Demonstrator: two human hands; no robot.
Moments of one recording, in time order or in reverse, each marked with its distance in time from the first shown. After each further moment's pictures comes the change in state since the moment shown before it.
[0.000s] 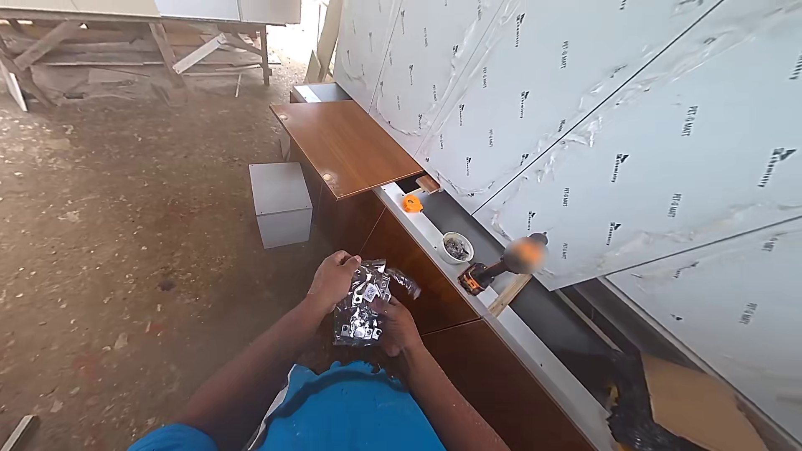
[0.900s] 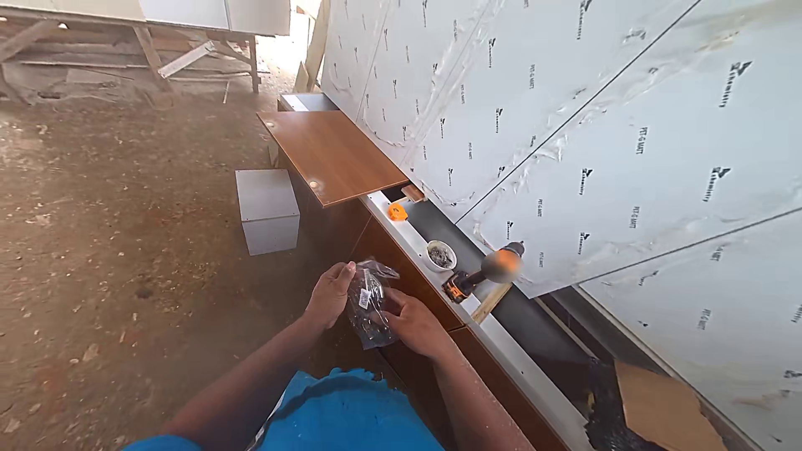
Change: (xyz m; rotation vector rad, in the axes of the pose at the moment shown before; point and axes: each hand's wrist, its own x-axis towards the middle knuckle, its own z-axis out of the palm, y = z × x) left_hand -0.001 -0.021 0.039 -0.511 -0.088 0.235; right_hand -0.028 -0.097 -0.011 -1.210 -0.190 -0.131
